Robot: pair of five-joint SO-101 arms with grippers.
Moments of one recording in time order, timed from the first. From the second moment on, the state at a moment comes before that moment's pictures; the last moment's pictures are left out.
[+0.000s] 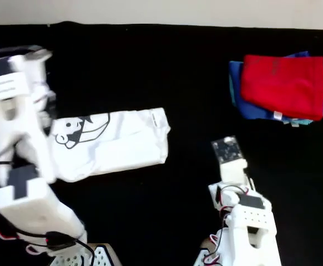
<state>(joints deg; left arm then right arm) -21.1 13.4 -19.6 100.3 -26.2 5.0 -49.6 89.3 33.5 27.1</state>
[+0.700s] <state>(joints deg) 21.8 27.2 -19.5 86.9 -18.8 6.1 -49.8 90.2 31.9 27.1</state>
